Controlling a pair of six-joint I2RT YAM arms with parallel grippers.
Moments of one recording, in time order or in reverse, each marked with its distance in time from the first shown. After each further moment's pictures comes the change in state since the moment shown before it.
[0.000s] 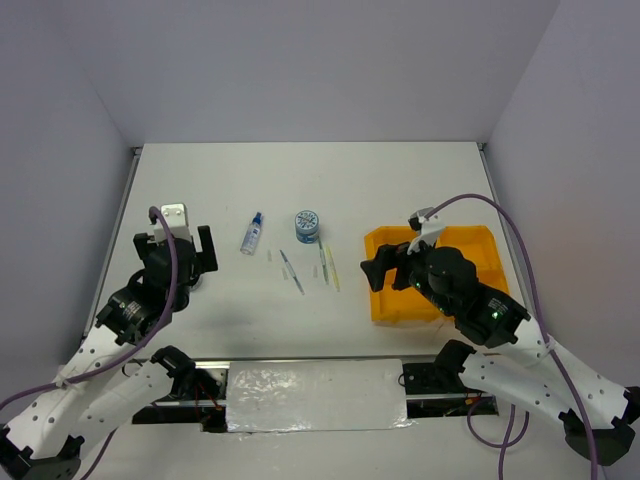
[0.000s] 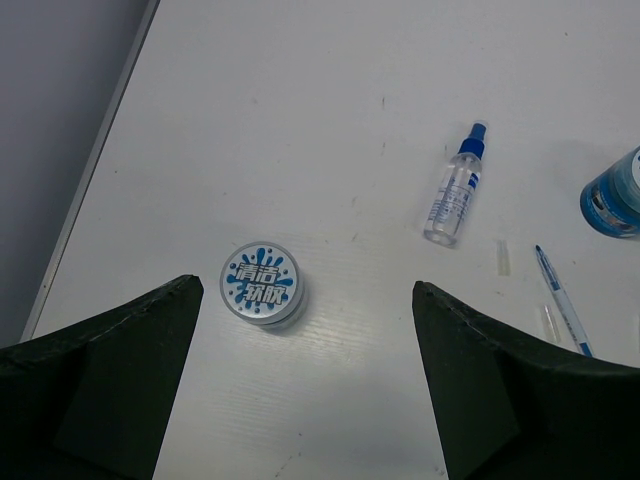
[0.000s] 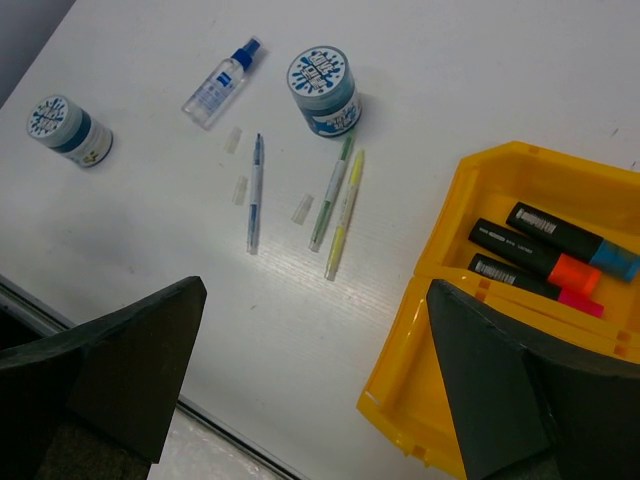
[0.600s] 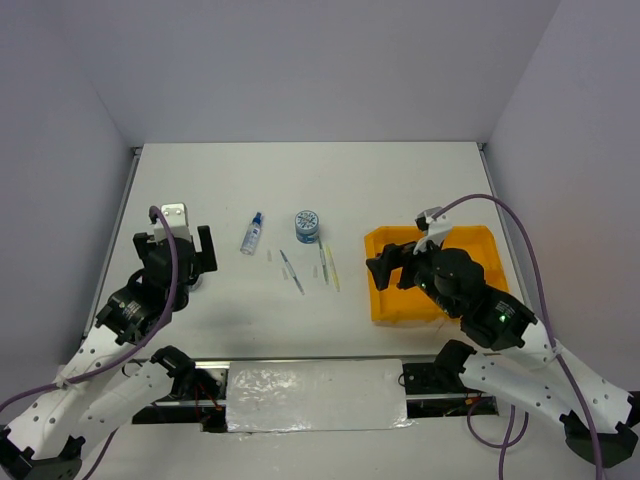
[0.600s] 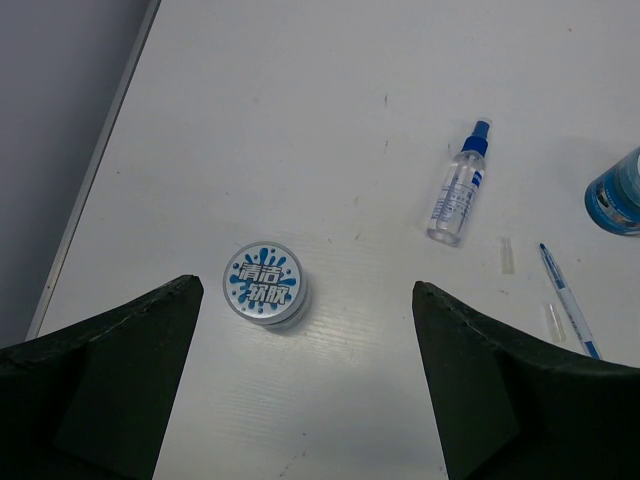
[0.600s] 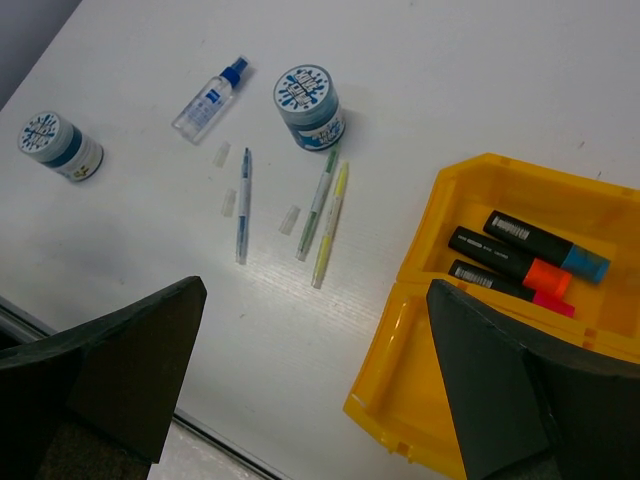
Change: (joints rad) left arm 0.014 0.000 0.000 0.000 0.012 0.017; right arm 0.000 -0.020 0.019 -0.027 0.035 -0.021
